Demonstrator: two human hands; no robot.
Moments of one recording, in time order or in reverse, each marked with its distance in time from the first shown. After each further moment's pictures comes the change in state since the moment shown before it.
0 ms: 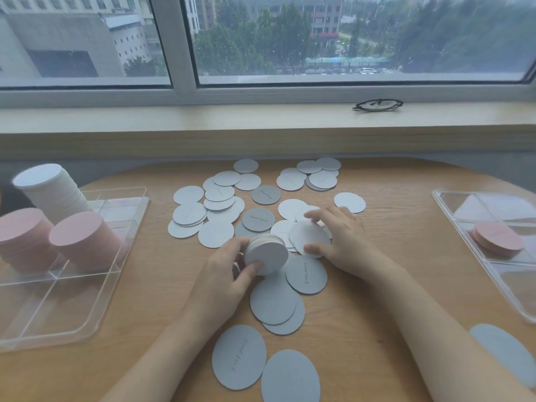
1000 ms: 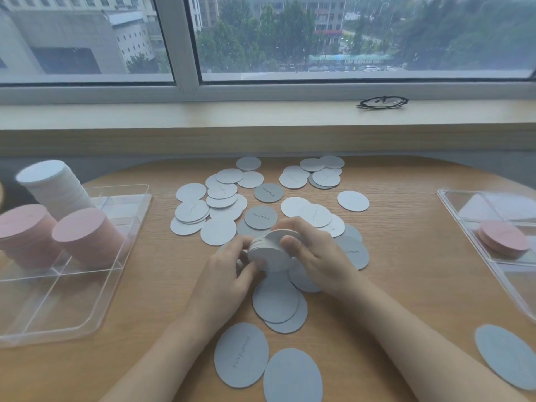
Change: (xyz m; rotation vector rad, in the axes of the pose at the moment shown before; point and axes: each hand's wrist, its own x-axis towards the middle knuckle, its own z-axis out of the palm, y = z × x) left_hand -0.001 -0.003 0.000 0.038 -0.021 0.015; right_hand -0.020 -0.060 0.014 0.572 -0.072 -0.066
